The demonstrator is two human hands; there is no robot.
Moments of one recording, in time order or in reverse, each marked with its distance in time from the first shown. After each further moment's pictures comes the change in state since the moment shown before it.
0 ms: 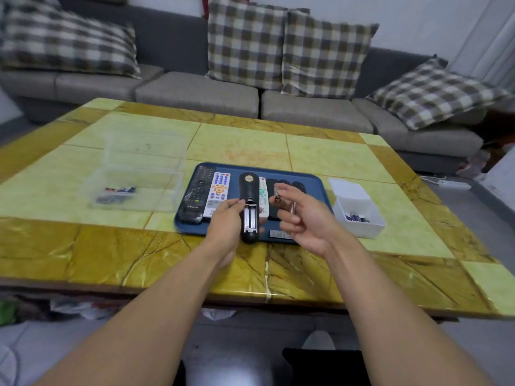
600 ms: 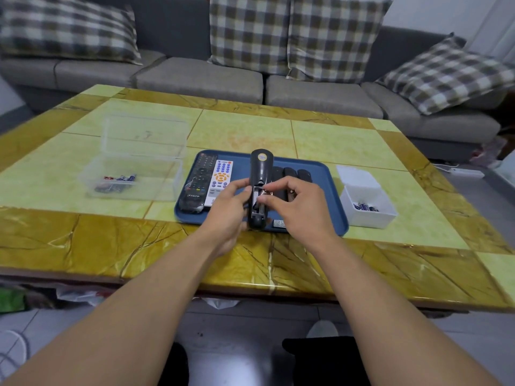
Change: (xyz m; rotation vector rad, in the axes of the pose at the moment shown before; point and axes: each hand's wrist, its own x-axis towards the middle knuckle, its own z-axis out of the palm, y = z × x) left_hand 0.005 0.004 -0.007 0.100 -0.163 0.049; right_hand 0.003 0.026 0.008 -0.921 0.262 -0.610
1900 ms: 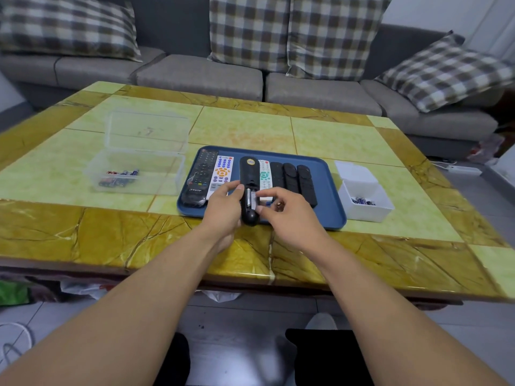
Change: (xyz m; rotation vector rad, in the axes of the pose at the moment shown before) left_hand -0.005 -0.005 -0.003 -0.002 0.203 -0.023; right_hand -0.019 0.000 0.009 -0.113 -0.207 0.178
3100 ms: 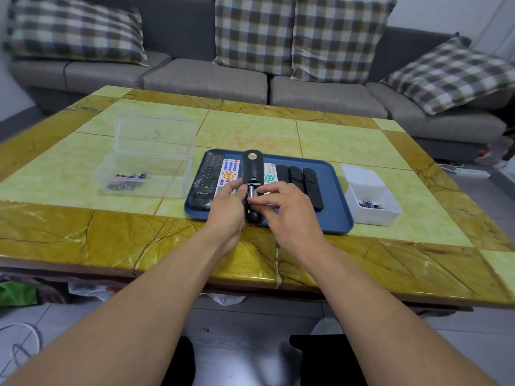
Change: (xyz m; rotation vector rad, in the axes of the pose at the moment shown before) left_hand -0.013 0.014 0.002 -0.153 -0.010 0.024; right_hand 0.006 -0.005 0.017 -0.195 0.170 -0.420
